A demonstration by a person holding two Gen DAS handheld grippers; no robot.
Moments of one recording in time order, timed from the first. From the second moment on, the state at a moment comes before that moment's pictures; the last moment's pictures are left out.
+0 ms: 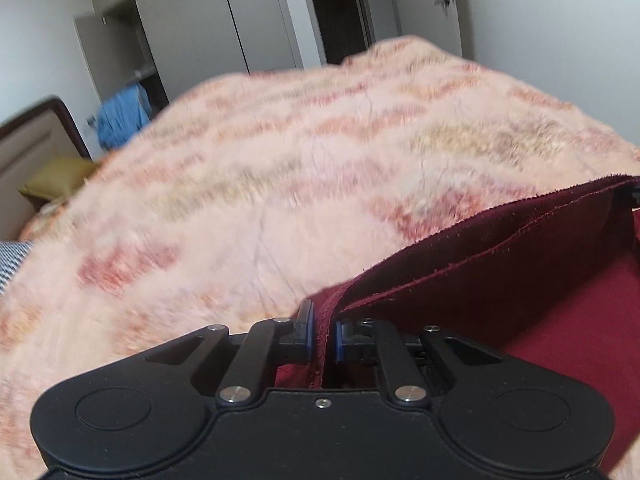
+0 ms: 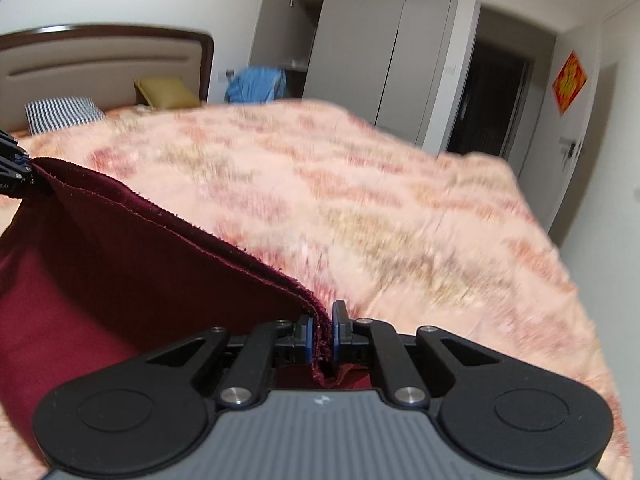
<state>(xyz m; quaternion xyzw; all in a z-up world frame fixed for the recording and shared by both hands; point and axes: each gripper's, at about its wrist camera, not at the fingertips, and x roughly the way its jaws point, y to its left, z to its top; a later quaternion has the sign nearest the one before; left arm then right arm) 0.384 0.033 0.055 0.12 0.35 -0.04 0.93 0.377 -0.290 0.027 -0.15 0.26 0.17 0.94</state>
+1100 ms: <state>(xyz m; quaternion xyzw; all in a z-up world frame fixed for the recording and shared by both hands) 0.346 0.086 0.048 0.03 0.28 -0.05 0.96 0.364 -0.351 0.000 0.03 0.29 0.17 0.94</state>
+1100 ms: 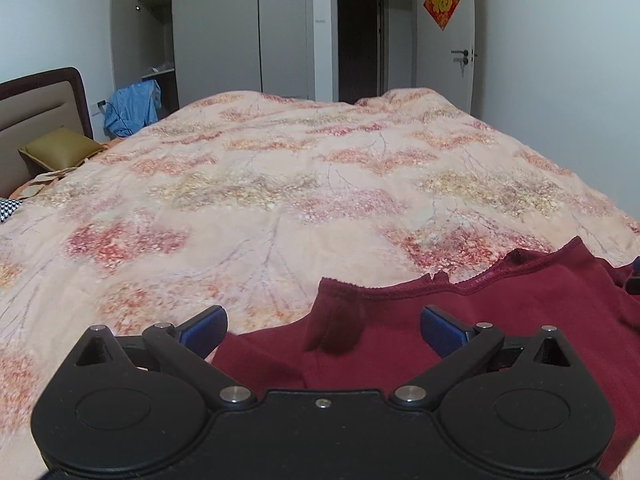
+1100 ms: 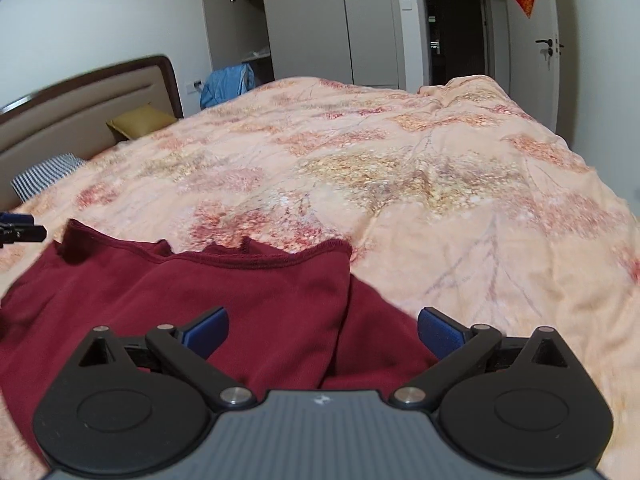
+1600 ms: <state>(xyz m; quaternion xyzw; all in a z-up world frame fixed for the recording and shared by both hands) 0.240 0.095 0.020 0.00 0.31 -0.05 0.95 0.241 -0.348 -0.026 0.07 0.27 0.19 0.94</state>
